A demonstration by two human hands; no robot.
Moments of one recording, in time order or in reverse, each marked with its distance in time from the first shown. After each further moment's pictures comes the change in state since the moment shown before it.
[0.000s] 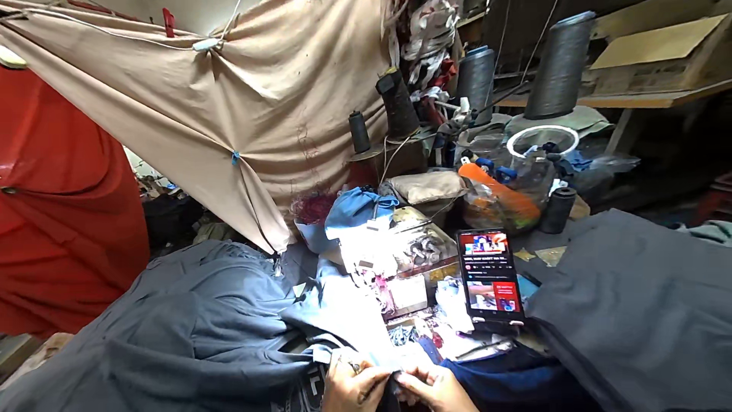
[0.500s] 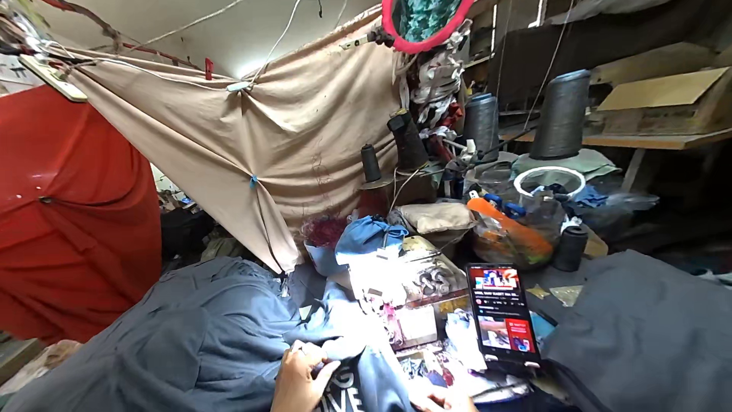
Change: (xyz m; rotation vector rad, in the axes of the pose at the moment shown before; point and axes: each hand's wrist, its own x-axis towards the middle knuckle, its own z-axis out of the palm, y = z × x) left_hand 0.043 -0.032 -0.079 0.236 -0.075 -0.280; right_hand 0.015 -0.012 -0.019 -0.131 0.008 0.016
